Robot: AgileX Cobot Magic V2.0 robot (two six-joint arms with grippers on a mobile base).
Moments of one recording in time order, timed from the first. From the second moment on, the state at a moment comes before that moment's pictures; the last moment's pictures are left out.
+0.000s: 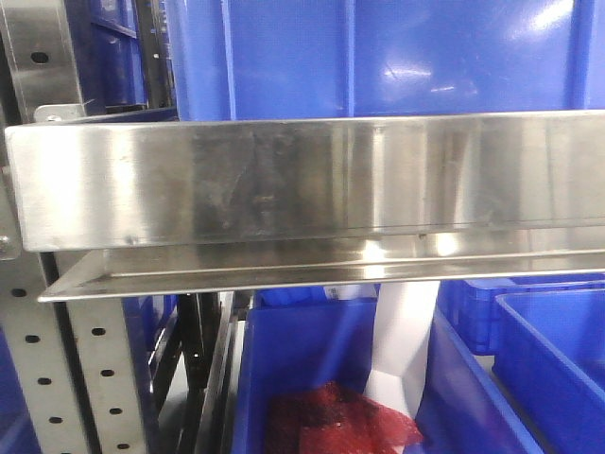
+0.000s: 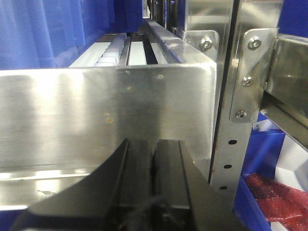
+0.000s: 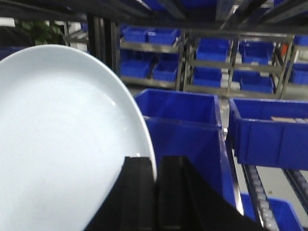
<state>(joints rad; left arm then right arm) -0.01 -0.02 0.03 -0.19 0.18 0.25 0.46 0.88 -1.34 -0.25 0.58 0.23</state>
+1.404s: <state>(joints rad) -0.01 -0.02 0.03 -0.19 0.18 0.25 0.35 1.55 -1.62 -0.26 0.66 0.23</state>
